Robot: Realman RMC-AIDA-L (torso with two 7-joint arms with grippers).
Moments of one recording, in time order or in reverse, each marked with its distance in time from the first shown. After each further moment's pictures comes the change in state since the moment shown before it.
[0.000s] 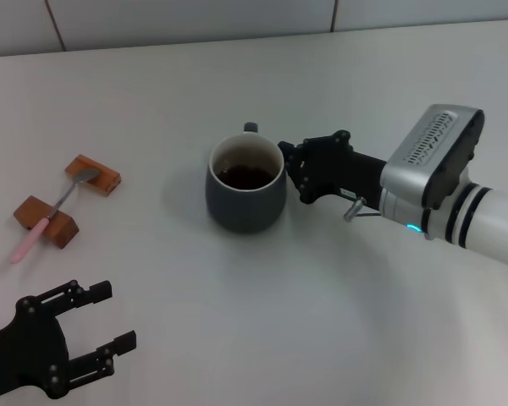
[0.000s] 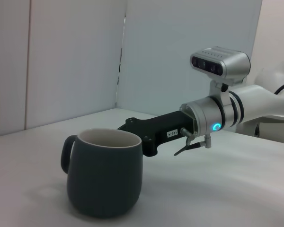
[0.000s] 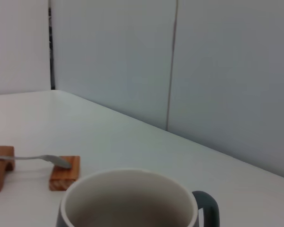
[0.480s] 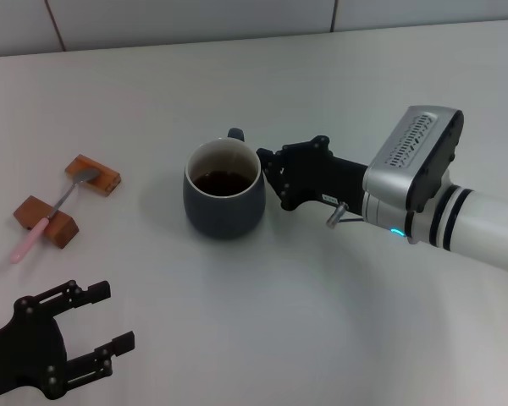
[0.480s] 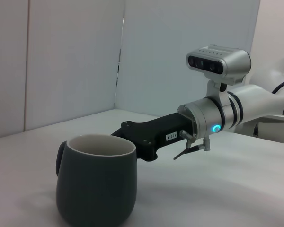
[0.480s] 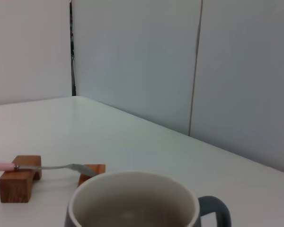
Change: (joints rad) left arm 0.000 0.004 0.000 0.000 0.000 0.006 0.003; right arm 0.019 0.000 -0.001 0.045 -0.002 -0.006 0.000
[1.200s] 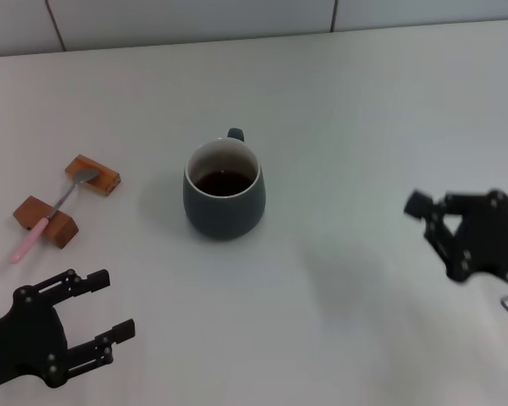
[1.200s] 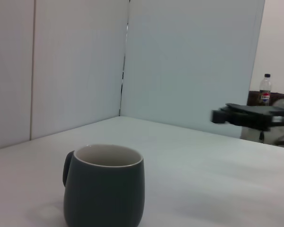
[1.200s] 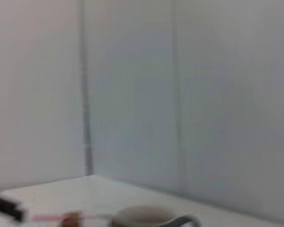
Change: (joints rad) left arm -0.014 -0.005 -0.028 0.001 0.000 0.002 0.005; right arm -0.497 -0.021 -0.026 -0.478 -0.136 -0.720 0.236
